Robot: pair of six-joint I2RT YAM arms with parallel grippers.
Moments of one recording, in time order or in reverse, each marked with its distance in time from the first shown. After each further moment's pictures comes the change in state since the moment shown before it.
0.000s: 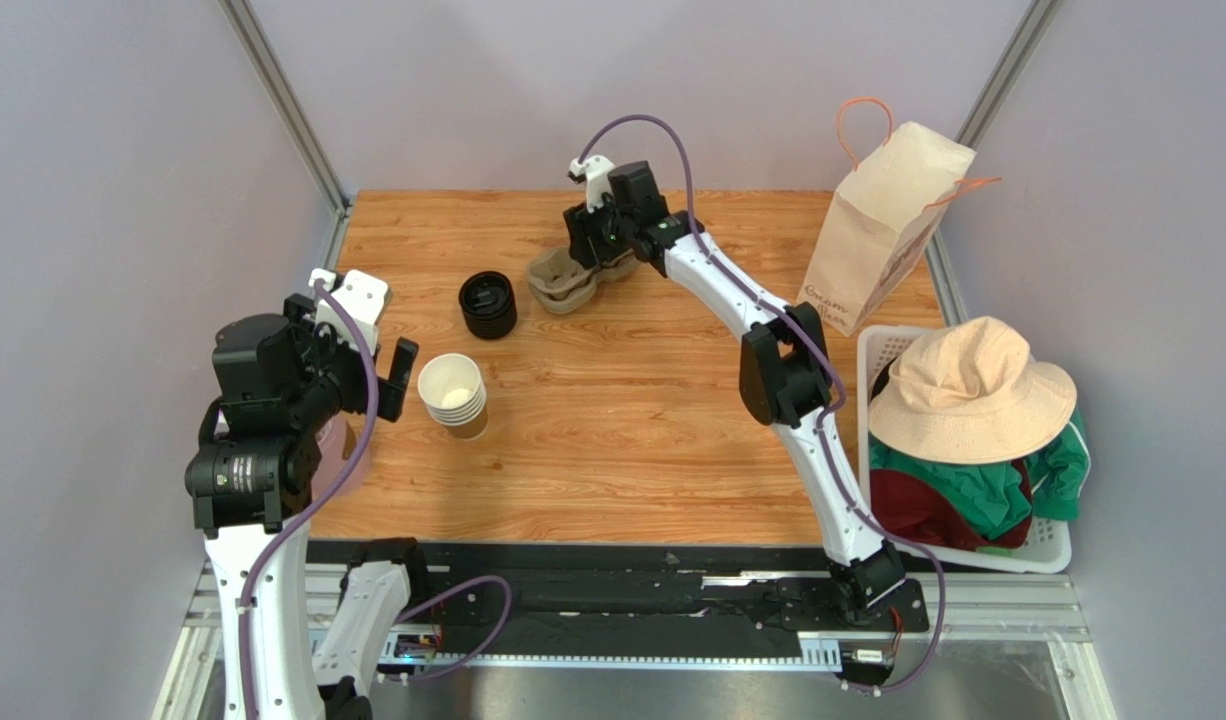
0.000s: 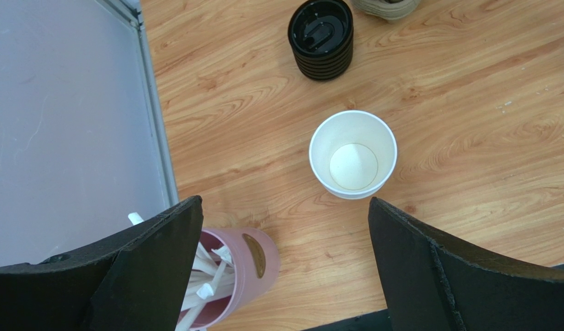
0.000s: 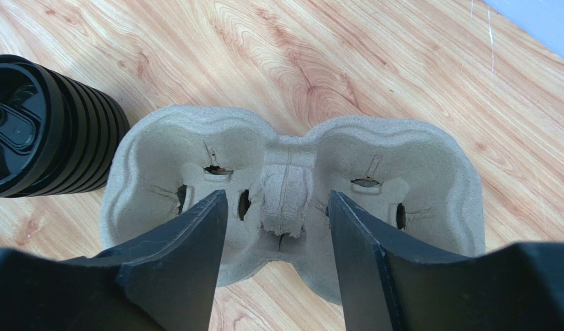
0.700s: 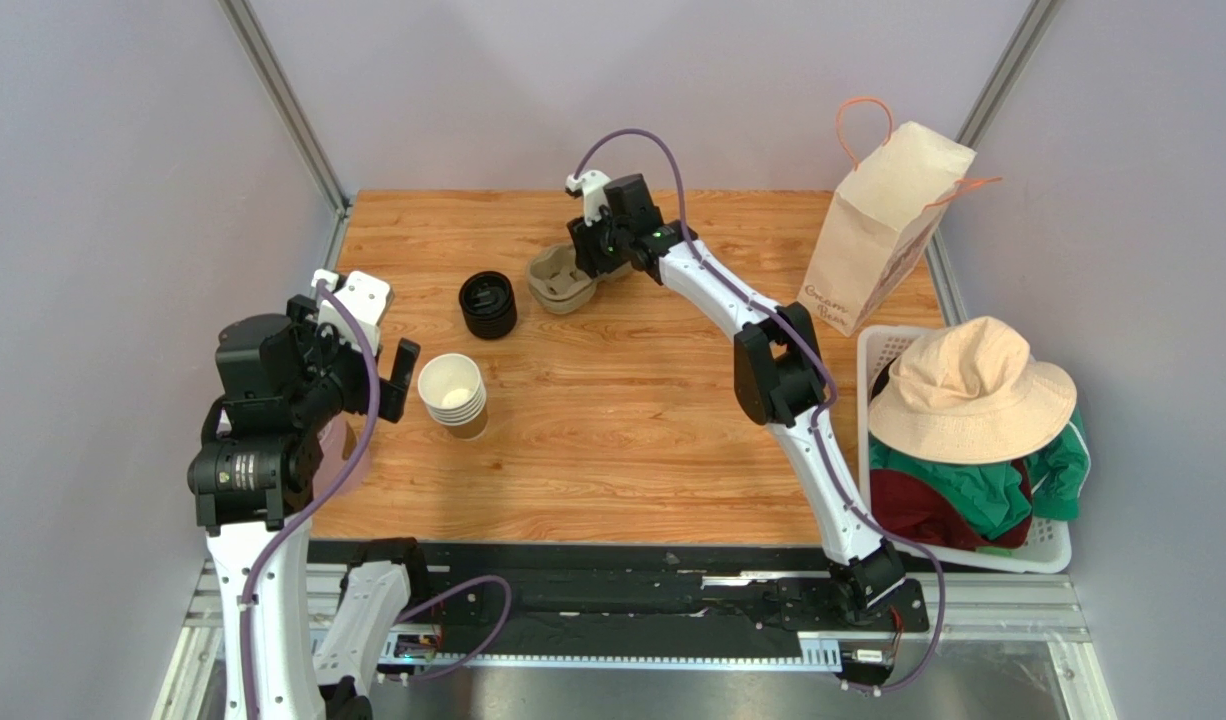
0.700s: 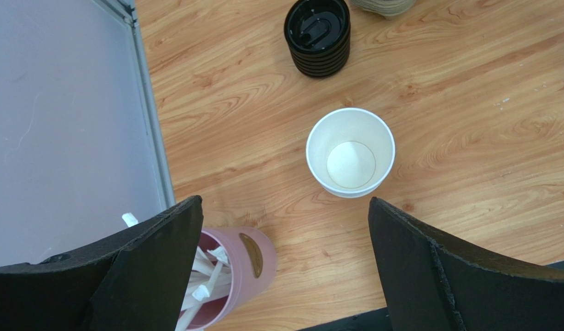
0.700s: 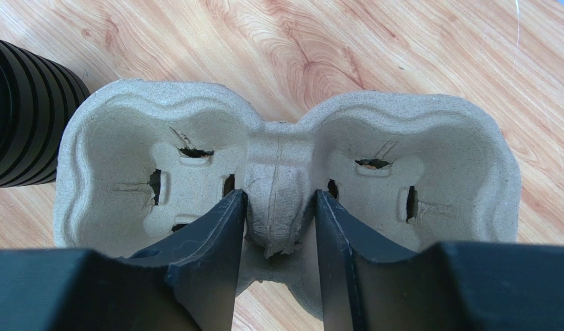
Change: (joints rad) left arm 0.001 0.000 -0.013 0.003 0.006 0.000; right arm 0.005 0.044 -0.015 0.009 0.022 -0.034
